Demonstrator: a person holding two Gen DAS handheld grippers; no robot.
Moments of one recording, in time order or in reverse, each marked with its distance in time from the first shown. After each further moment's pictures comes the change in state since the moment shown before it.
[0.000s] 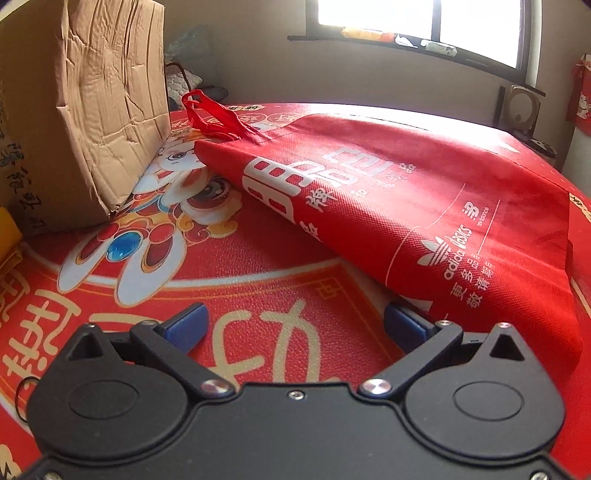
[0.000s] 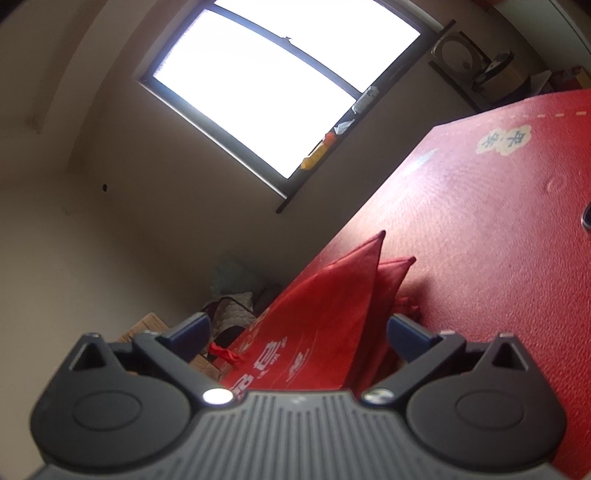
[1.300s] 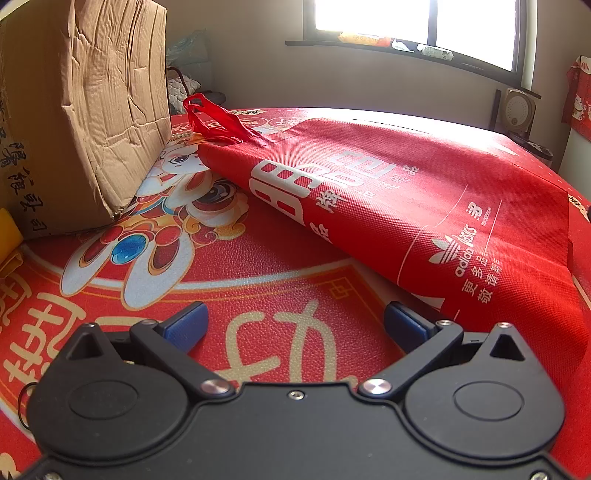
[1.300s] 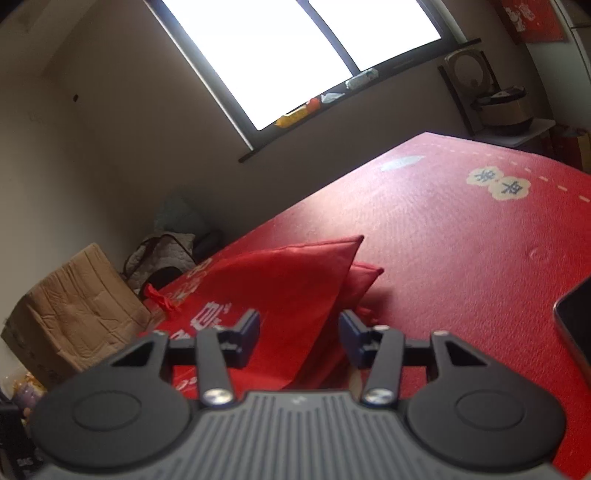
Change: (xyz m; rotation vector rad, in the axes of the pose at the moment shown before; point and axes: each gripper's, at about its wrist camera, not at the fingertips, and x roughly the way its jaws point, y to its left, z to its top) left arm -0.001 0.007 -0.003 -0.003 -0.008 0.000; right arm 0.046 0.034 0.028 -0.259 0.143 -0.284
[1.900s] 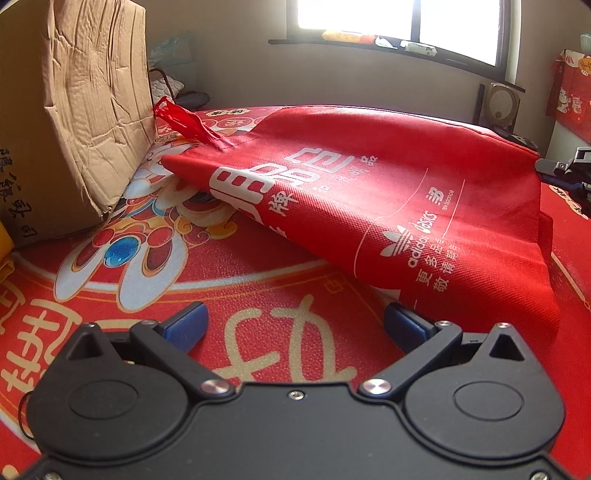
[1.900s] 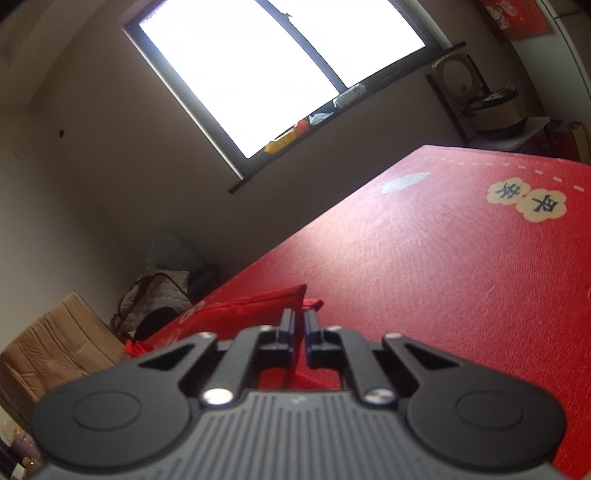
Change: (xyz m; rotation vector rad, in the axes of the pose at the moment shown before) left arm -0.004 0.008 -0.001 0.033 0.010 -0.066; right arm 0.039 -0.007 0.018 0.098 -0.066 0.093
